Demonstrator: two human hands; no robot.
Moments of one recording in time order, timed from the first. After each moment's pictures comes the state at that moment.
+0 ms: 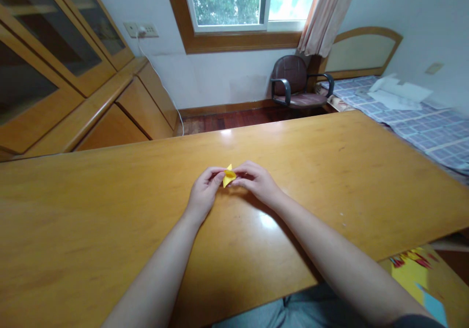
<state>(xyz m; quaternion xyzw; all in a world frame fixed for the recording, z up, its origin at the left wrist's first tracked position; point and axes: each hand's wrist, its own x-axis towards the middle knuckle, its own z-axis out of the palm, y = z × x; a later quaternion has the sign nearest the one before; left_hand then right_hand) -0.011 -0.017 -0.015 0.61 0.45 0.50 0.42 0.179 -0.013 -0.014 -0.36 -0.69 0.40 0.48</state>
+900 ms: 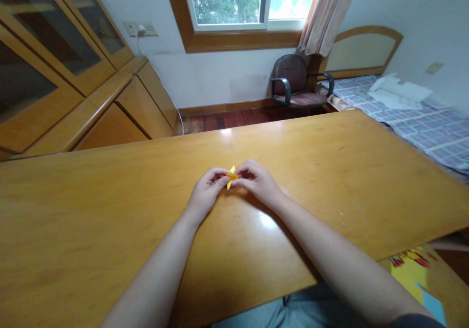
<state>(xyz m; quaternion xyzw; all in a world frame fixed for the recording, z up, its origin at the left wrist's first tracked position) -0.008 -0.019 -0.010 0.57 0.42 0.48 0.51 0.177 -0.016 -0.010 -0.38 -0.68 0.38 0.50</state>
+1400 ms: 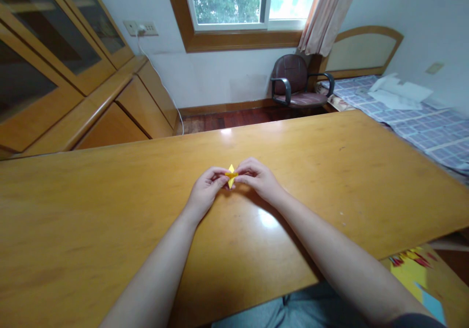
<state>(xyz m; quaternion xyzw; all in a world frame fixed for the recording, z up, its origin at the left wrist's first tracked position) -0.009 -0.018 -0.011 0.54 0.39 0.48 0.56 0.181 -0.011 -0.015 -0.33 -0.62 0.47 0.53</state>
